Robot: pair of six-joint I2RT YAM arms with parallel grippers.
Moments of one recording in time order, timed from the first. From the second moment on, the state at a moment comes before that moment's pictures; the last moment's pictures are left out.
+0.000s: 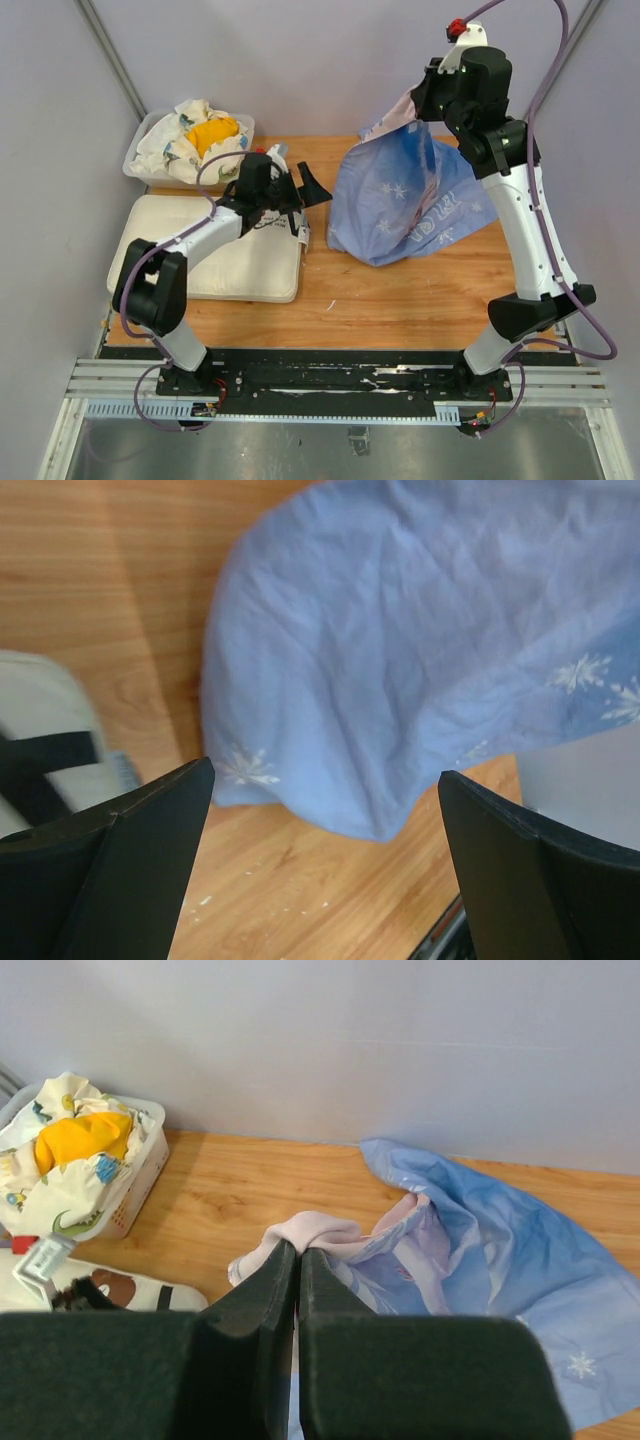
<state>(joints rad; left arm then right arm) -0.36 1.63 1.12 0.08 0.38 -0.69 0.35 1.64 2.14 -0.70 0.08 0.19</state>
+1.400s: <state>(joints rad) -0.63 2.32 1.73 0.18 0.39 -0.85 0.31 1.23 2.06 -0.76 0.13 0.22</state>
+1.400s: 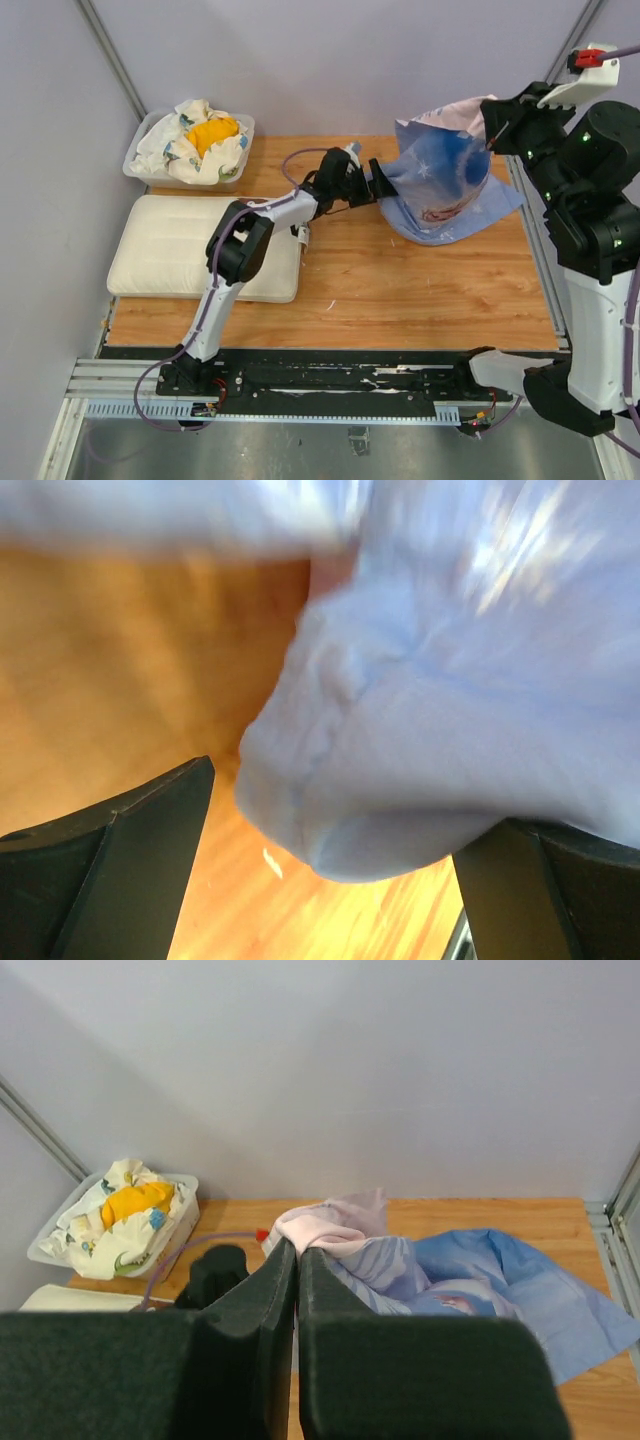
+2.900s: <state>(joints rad) -0.42 2.07 1.66 -0.01 0.41 -0.73 0.58 1.11 0.95 -0.87 -0.20 0.38</state>
